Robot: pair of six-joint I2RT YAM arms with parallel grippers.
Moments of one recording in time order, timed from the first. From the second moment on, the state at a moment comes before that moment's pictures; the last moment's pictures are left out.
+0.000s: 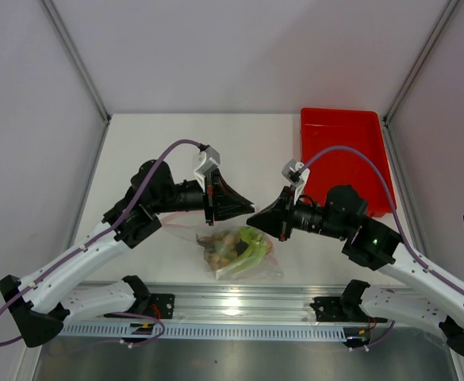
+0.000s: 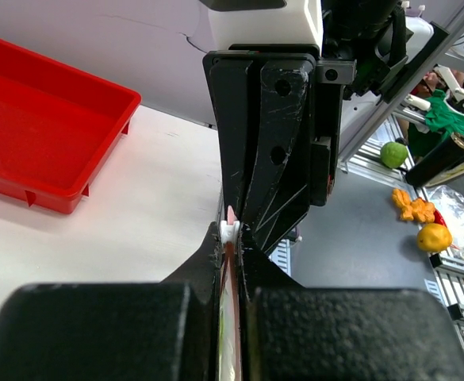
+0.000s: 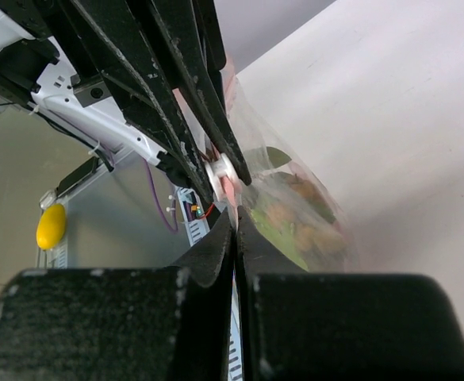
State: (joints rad) left arm -0.82 1.00 1.06 -0.06 0.66 -0.34; right arm 0.95 0.85 0.96 -0.20 -0.33 0.45
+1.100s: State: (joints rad) left arm -0.82 1.00 1.09 -0.15 0.64 -0.34; right arm 0.93 0.87 1.00 -0.24 -0.33 0.43
